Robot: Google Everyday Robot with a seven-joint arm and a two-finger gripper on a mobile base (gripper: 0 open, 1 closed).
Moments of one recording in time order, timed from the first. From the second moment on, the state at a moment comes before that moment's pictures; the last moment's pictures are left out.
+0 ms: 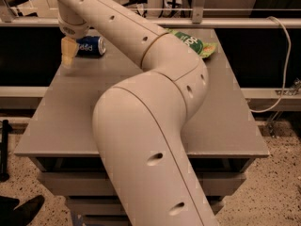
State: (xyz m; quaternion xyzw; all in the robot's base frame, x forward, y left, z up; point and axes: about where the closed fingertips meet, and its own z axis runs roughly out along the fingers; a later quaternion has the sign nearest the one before) arm 0.780 0.230 0.875 -0.60 0.75 -0.01 0.26
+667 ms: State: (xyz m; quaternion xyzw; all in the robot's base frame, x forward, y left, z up) arm 0.790 0.233 0.858 -0.59 0.77 0.01 0.25
